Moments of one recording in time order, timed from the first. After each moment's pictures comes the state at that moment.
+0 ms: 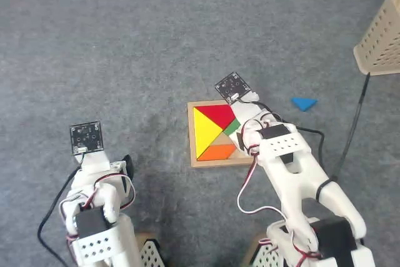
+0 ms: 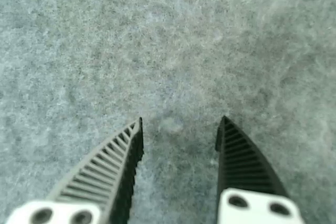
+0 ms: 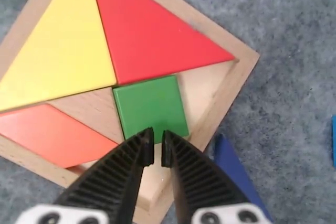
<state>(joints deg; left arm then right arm) -24.2 -103.7 97.3 72.2 -0.5 -20.1 -17.1 53.9 35.0 20.9</state>
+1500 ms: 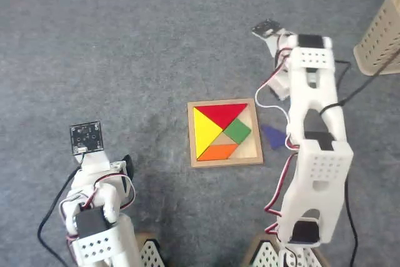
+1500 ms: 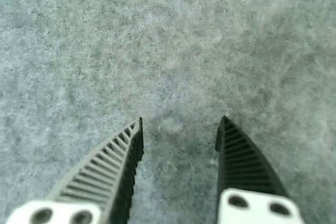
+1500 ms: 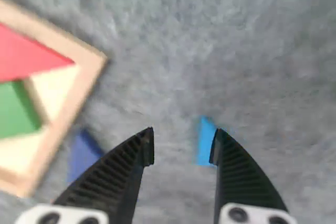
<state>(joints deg) -24.1 -103.7 97.3 72.2 -0.5 -1.6 36.3 -30.1 85.1 40.0</state>
